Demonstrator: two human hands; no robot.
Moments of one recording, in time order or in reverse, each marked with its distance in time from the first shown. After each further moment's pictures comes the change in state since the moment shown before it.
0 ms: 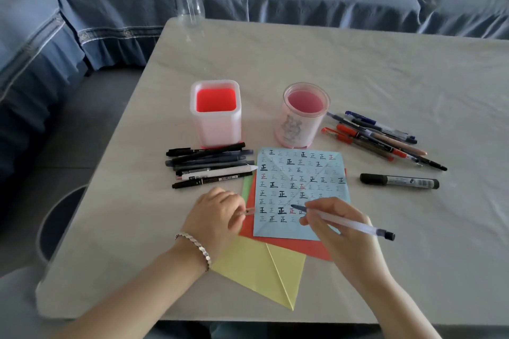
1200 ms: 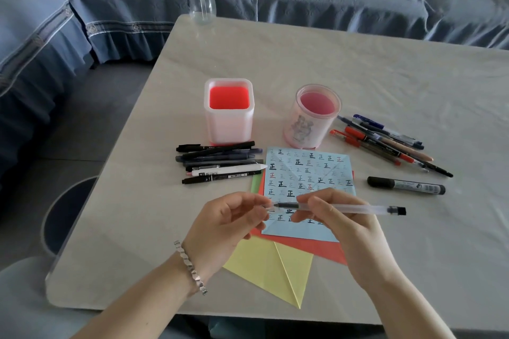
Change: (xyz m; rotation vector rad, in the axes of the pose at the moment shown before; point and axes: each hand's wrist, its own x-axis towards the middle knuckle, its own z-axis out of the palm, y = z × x) left_hand -0.006 0.055 -0.066 -1.184 -0.105 -0.610; right_hand -0.004 -0.036 0.012 0.305 -0.200 -0.046
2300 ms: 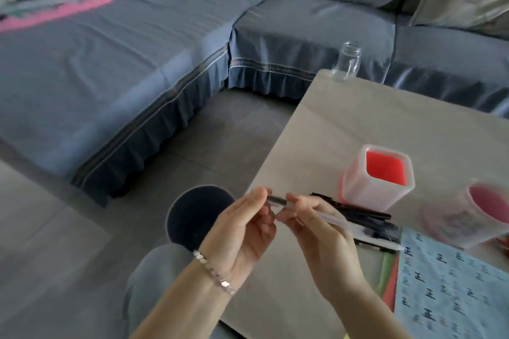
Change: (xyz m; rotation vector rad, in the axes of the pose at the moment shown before) left_hand -0.039 0.051 -0.135 -0.935 0.429 0.028; right_hand 0.053 -0.009 0.202 0.378 -0.388 0.001
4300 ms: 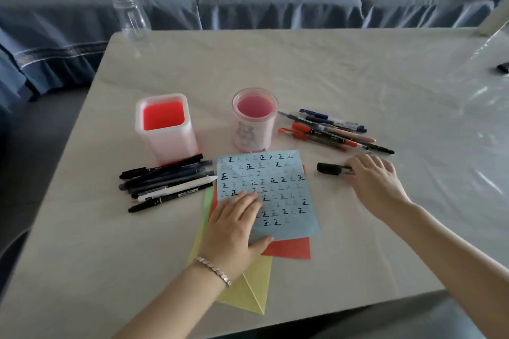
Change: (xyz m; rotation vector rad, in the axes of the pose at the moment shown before) left_hand 0.040 -0.242 0.032 2.006 -0.808 0.819; right_hand -0.141 -0.079 -0.353 -1.876 0.605 0.226
